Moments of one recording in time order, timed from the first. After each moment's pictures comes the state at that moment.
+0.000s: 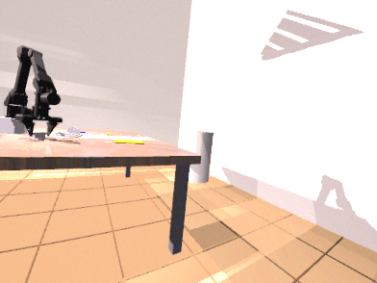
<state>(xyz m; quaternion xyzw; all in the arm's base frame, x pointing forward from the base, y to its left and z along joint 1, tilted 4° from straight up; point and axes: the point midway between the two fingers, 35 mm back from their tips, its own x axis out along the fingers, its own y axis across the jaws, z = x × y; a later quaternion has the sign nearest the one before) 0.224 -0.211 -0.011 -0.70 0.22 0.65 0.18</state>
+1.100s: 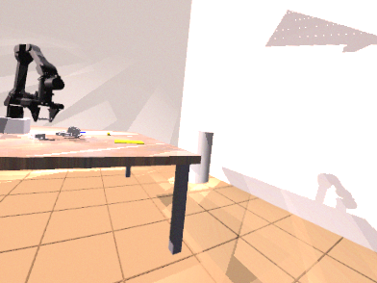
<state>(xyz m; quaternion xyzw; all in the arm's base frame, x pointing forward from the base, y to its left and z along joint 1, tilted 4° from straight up) 0.228 -0.197 0.059 -0.72 0.17 0.66 0.12</state>
